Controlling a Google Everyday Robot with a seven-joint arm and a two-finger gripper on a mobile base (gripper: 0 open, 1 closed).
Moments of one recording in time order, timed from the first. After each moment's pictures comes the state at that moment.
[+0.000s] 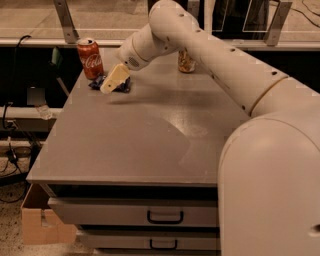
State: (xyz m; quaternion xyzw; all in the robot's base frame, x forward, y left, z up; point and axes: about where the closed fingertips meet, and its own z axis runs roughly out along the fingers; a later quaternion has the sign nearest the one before) arm 0.745 0.142 0.877 -0.61 0.65 0.18 0.41
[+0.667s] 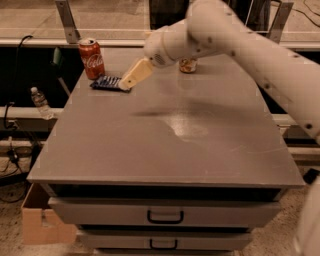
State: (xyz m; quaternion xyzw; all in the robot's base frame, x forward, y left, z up) arm 0.712 0.077 0.924 -0.56 0.65 0.17 0.48
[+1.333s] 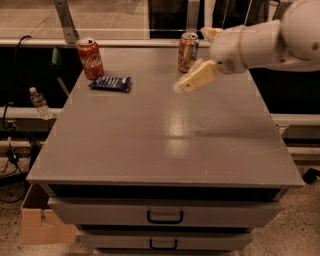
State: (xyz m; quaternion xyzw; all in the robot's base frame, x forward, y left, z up) arm 0.642 -0.074 0.963 -0.52 0.66 0.14 0.52
